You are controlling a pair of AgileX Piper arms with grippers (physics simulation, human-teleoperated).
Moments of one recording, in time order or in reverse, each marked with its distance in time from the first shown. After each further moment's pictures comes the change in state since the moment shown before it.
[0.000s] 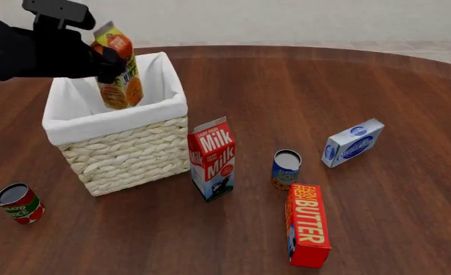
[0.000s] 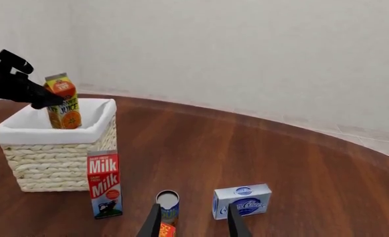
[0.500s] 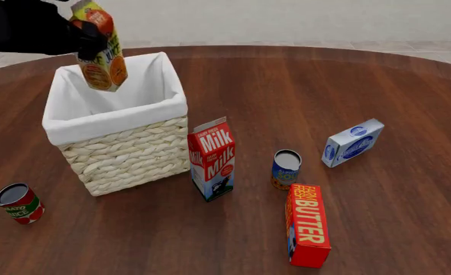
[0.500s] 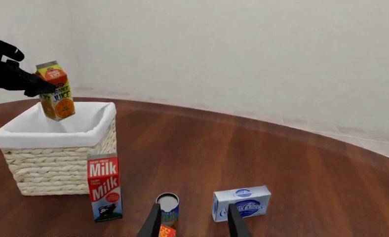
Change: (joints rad) left arm 0.061 -0.007 -0.109 0.066 0.009; right arm -0.004 0.000 -0.013 0.002 0.006
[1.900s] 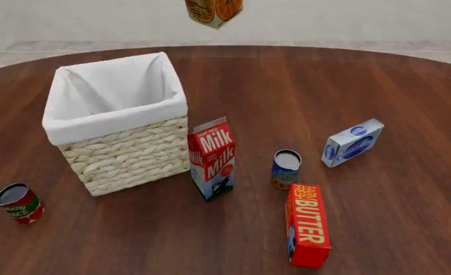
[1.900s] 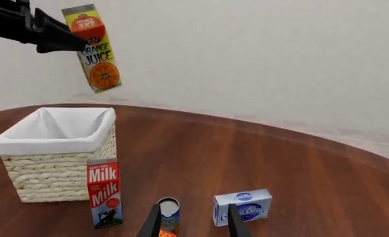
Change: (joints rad) left arm -0.509 0.088 -0.596 0.365 0.010; right arm -0.006 0.000 0.015 -0.037 0.014
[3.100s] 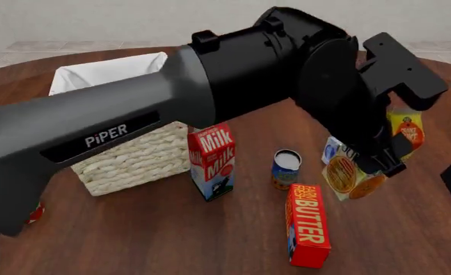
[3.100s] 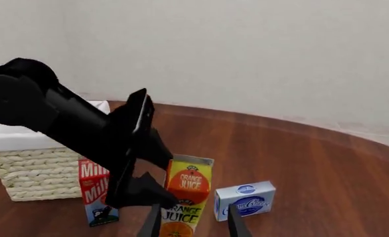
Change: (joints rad) left arm -0.482 0.504 -0.130 0.078 0.075; right arm -0.016 0.000 0.154 -0.145 0.019
